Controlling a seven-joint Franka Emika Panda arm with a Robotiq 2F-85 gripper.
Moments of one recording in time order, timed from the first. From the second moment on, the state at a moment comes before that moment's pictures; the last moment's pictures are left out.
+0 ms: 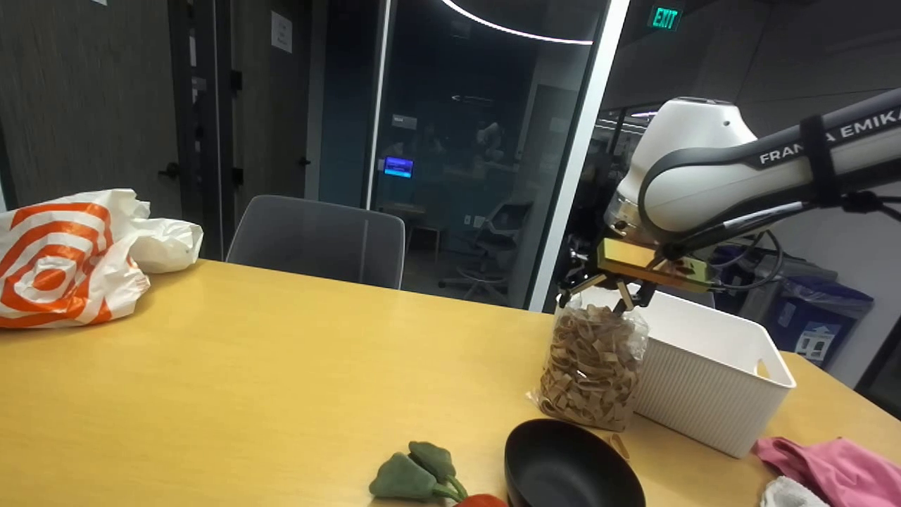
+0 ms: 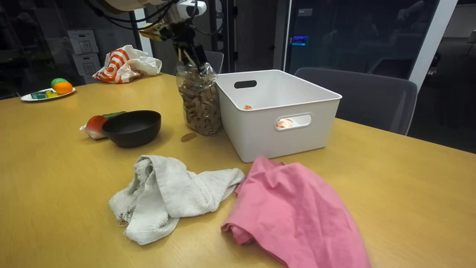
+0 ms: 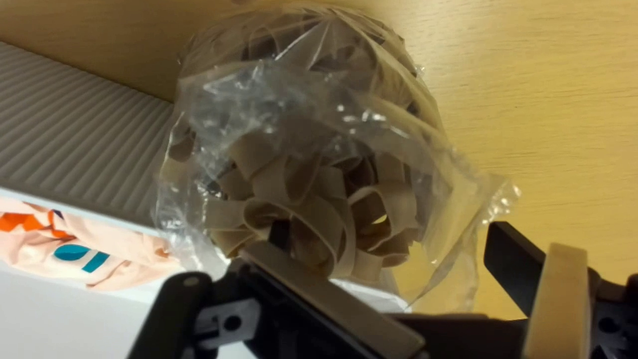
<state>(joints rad) 0.21 0.18 0.13 -1.93 -0.20 2.38 0.66</state>
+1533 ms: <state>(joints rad) 0.16 0.07 0.12 -2.00 -0.14 2.38 0.59</state>
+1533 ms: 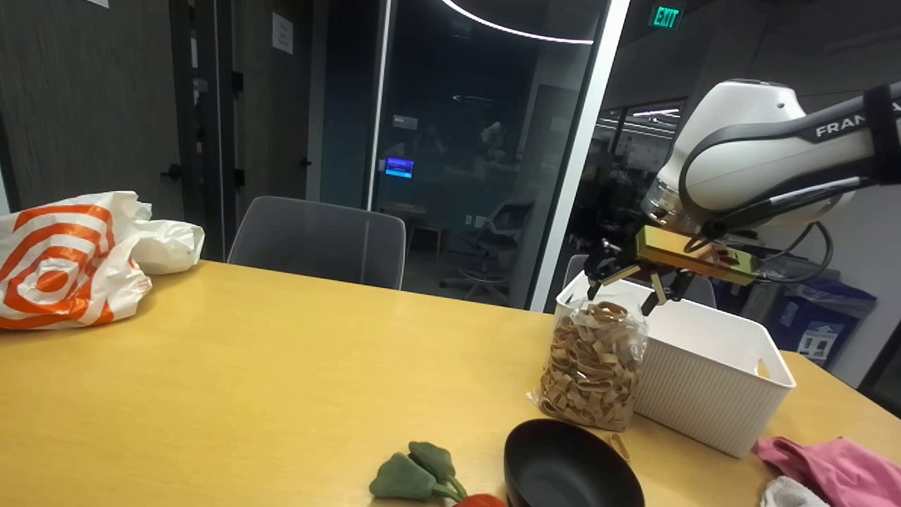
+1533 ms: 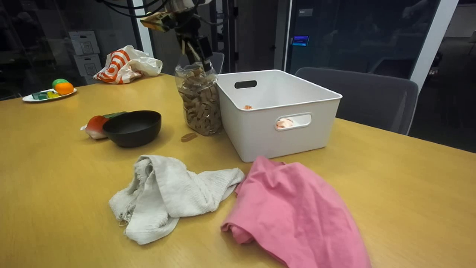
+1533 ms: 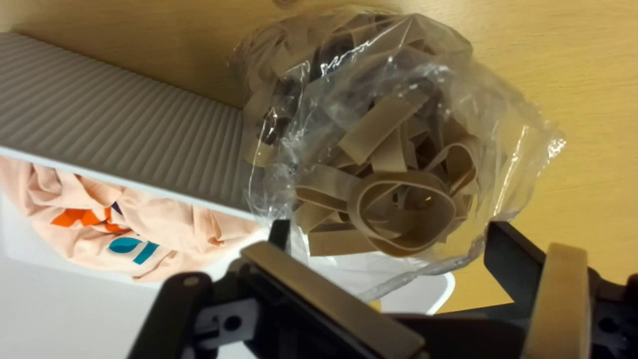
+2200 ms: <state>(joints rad) 0.15 0.05 0.12 -2.02 0.01 2.39 0.29</state>
